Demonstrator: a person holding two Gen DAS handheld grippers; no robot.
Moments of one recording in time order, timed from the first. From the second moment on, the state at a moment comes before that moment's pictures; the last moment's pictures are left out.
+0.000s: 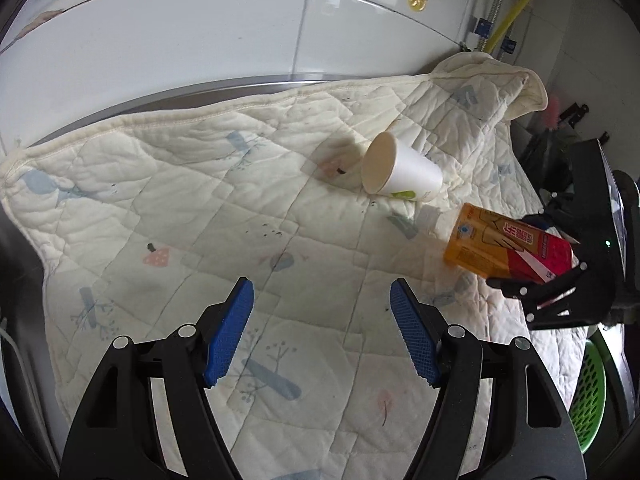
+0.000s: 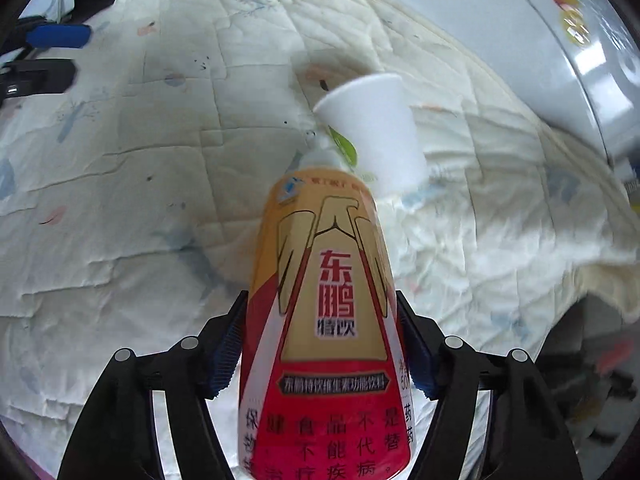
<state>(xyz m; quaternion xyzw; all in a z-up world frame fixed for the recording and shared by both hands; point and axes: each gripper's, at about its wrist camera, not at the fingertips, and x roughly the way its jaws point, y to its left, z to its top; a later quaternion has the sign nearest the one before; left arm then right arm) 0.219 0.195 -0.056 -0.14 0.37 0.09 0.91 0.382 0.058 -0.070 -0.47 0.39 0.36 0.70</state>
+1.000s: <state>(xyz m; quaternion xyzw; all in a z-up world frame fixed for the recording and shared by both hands) 0.386 0.157 -0.087 -0.13 0.37 -0.08 0.91 0.331 -0.054 -0.095 -0.29 0.48 0.32 0.76</state>
